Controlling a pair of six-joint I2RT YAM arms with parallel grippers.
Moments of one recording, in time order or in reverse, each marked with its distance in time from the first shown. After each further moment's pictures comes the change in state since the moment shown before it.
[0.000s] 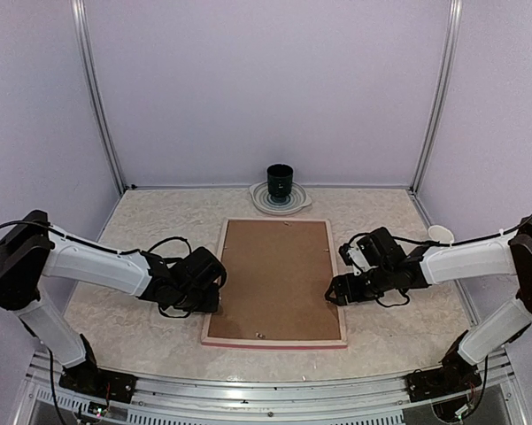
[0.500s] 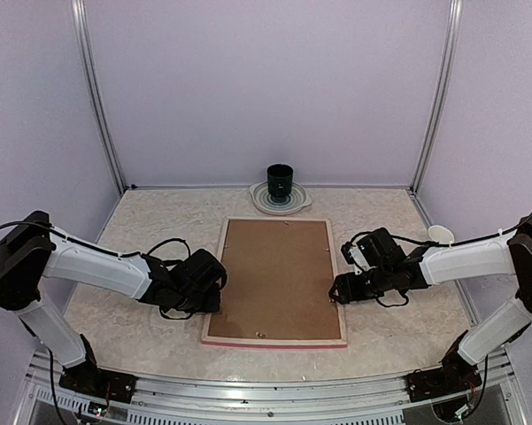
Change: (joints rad) left arm -0.011 0.005 -0.018 0.055 -0.016 -0.051; right arm 0.000 0.007 -0.005 0.015 0.061 0.001
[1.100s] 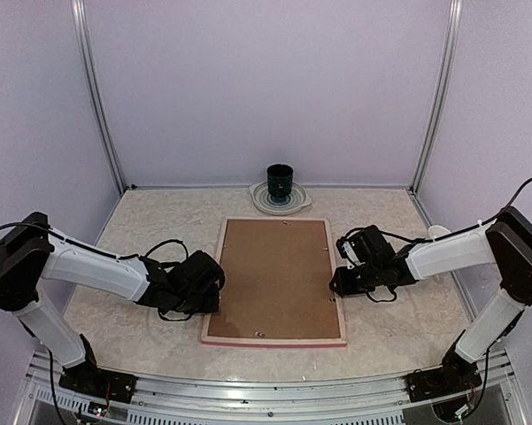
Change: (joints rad) left arm -0.003 -0.014 -0.028 0.033 -0.008 -0.021; right arm -0.003 0.132 0.061 0.096 0.057 0.022
